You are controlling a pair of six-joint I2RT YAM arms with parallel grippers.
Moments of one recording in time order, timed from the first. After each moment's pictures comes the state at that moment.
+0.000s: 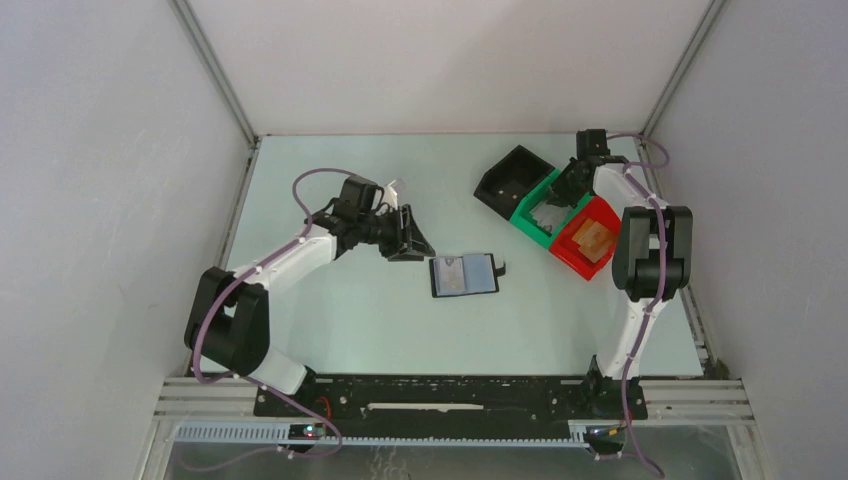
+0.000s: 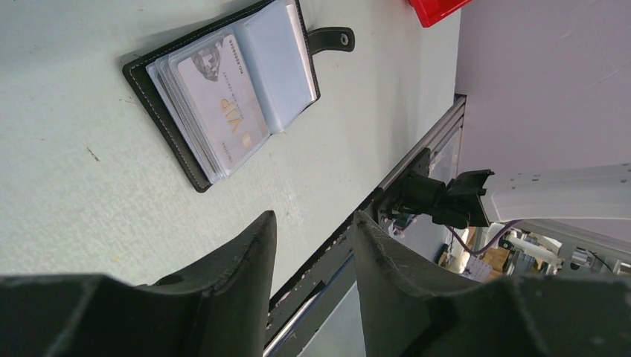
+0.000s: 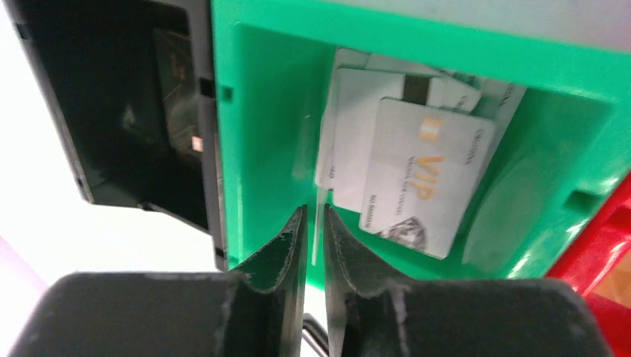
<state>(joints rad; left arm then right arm) -0.42 1.51 1.01 -0.31 0.66 -0.65 0.00 1.98 1.52 -0.55 -0.12 0.76</state>
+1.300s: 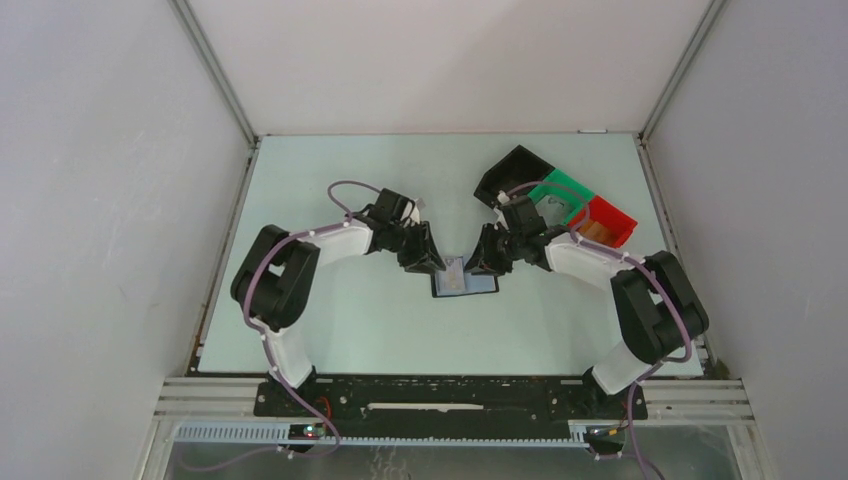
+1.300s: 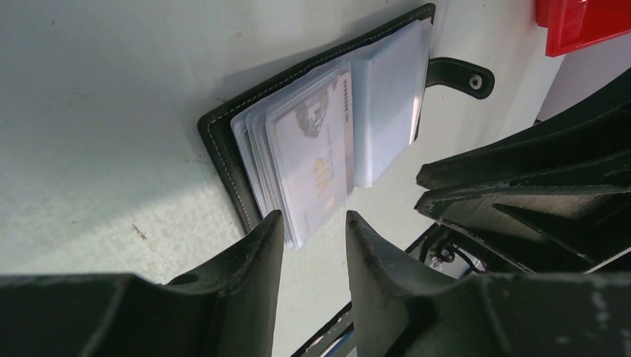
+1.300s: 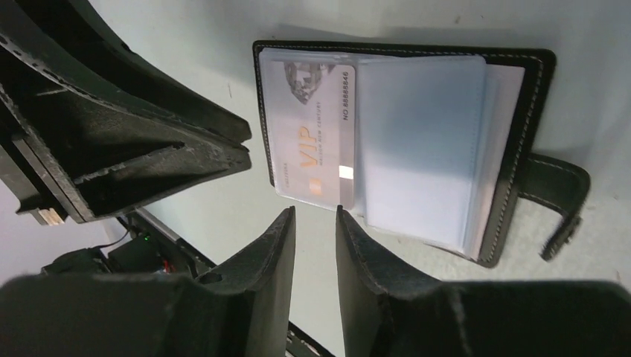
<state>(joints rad) -0.50 1.82 1.07 -0.25 0.54 -0.68 0.48 1.59 0.91 -0.23 -0.38 0.70</state>
